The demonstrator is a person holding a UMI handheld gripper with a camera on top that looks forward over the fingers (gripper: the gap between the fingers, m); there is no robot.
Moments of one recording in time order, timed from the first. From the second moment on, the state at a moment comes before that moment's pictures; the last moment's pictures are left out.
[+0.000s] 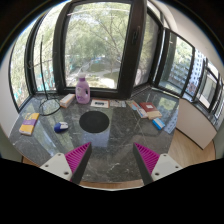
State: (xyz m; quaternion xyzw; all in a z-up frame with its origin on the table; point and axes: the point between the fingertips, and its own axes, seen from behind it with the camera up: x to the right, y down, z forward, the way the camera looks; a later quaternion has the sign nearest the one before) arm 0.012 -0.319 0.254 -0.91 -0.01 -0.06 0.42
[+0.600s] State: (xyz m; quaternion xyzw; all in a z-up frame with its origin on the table) arm -0.134 -0.341 0.118 -0.92 -0.01 0.05 0.38
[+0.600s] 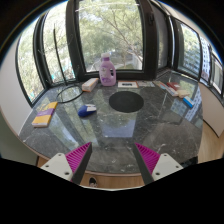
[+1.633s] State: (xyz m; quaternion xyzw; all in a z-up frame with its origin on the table) arm -0.327 -0.024 -0.013 -0.90 0.04 -0.01 0.44
